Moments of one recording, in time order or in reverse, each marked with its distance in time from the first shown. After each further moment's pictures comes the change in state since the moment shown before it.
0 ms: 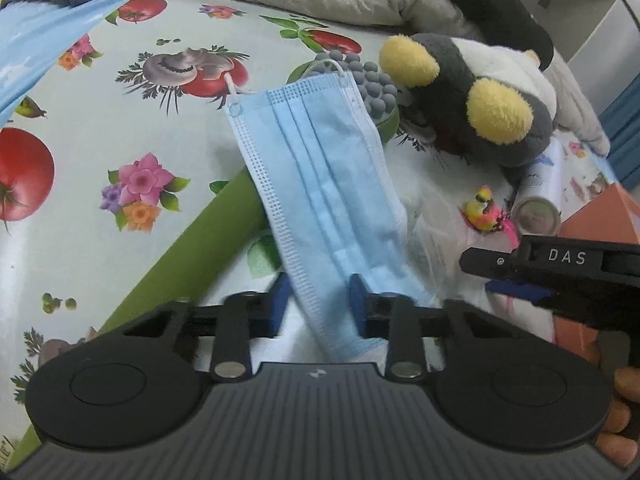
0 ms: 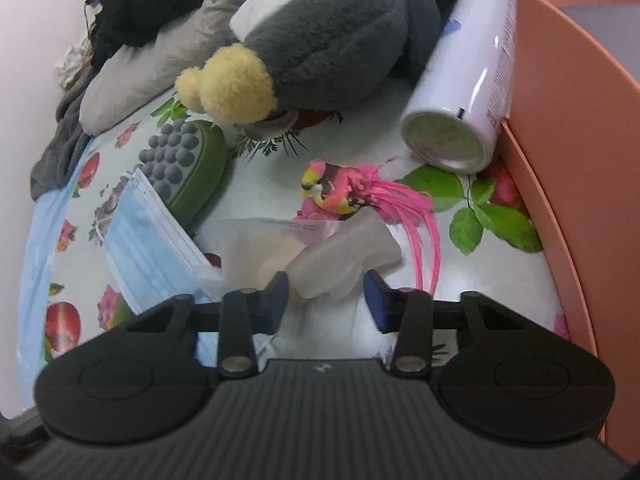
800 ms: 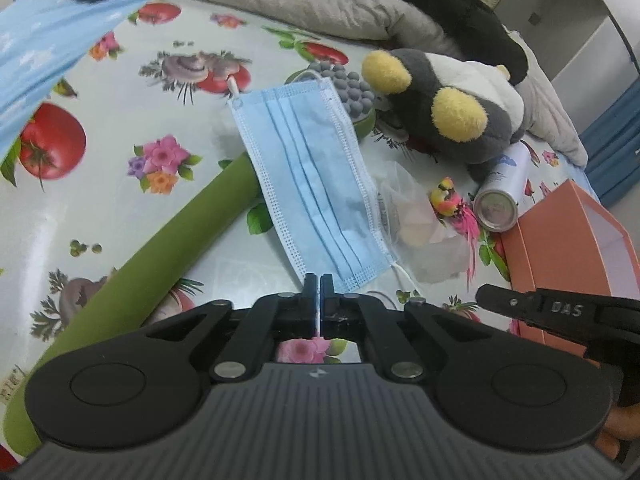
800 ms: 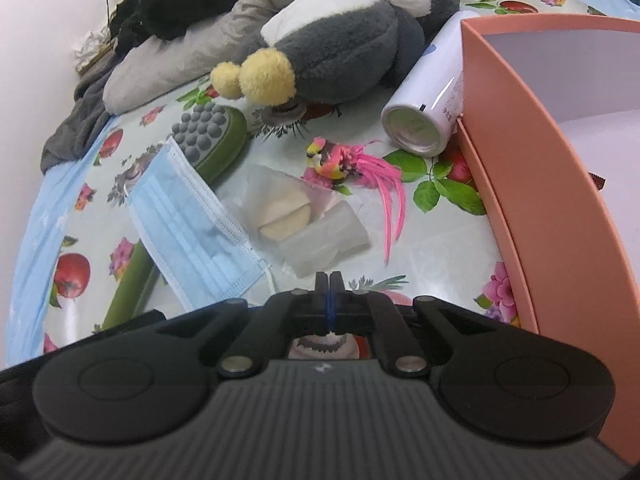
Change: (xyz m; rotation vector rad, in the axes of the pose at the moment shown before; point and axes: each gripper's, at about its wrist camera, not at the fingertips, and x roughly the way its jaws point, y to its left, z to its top) left arm -0.049 0.004 -0.028 -0.059 -0.024 -0.070; right arm -0.059 -0.002 -0.035 -0.066 -0.059 -0.015
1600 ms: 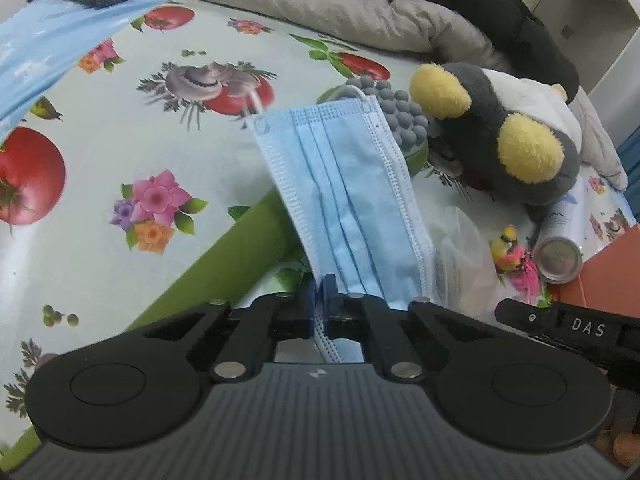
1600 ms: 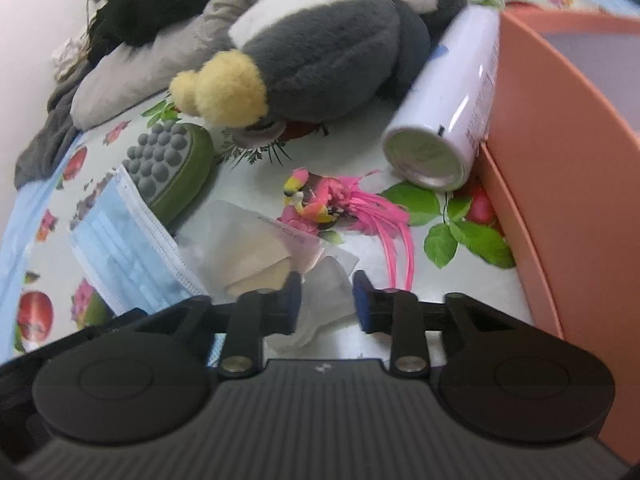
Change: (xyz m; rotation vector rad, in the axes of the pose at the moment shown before) left arm 0.057 0.008 0.035 -0.020 -0.052 0.089; right arm 0.054 0.002 0.028 -0.013 -0.023 -0.055
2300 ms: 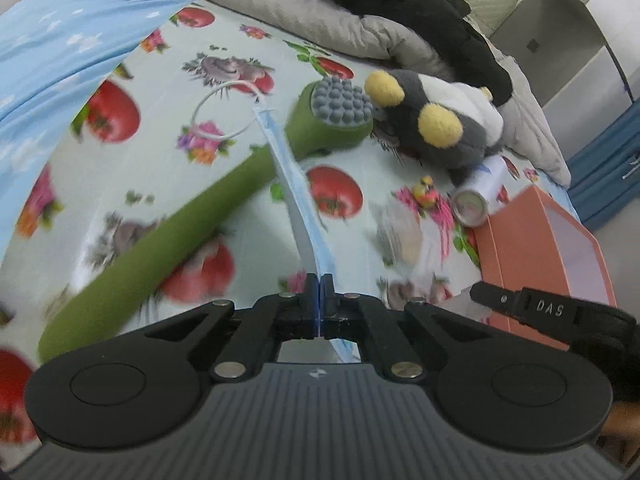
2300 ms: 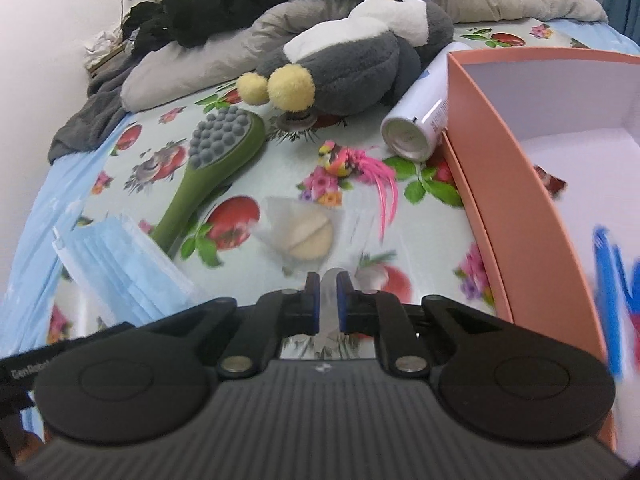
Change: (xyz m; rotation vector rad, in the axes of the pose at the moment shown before) left arm -0.140 0.020 -0.070 -0.042 0.014 -0.129; right arm -0.107 0.007 -0.061 -0.058 -0.045 0.024
